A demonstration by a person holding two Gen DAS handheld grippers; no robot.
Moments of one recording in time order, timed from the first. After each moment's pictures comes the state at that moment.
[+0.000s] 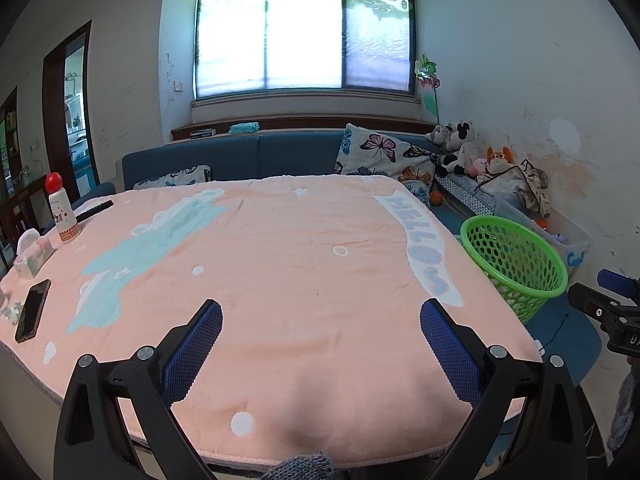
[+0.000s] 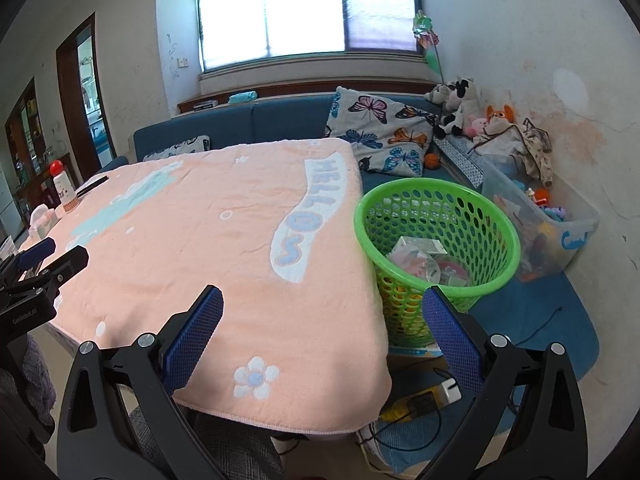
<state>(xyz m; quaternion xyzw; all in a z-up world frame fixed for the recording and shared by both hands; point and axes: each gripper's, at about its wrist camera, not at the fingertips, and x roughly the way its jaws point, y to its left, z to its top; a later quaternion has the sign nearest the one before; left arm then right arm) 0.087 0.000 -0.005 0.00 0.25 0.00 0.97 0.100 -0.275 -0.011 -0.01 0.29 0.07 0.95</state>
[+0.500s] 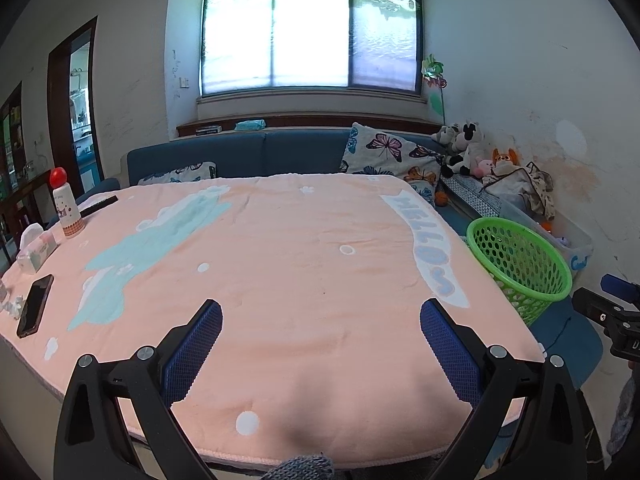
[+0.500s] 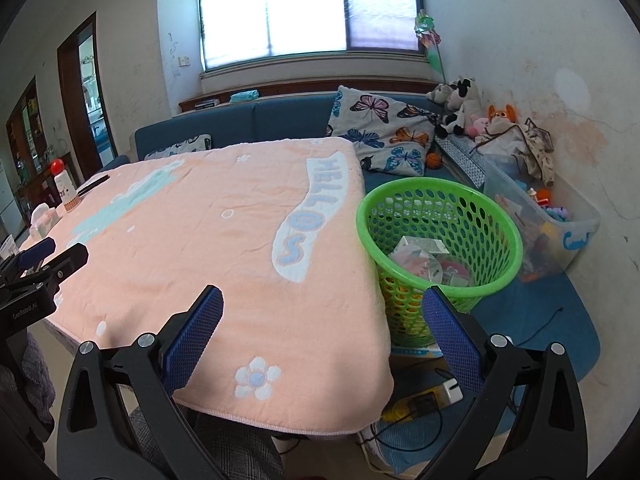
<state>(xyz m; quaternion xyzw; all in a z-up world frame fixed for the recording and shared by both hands) 0.089 0.005 -0.005 -0.01 0.26 0.00 0.97 0.101 -0.274 -0.011 -0.01 0.29 0.07 0.95</state>
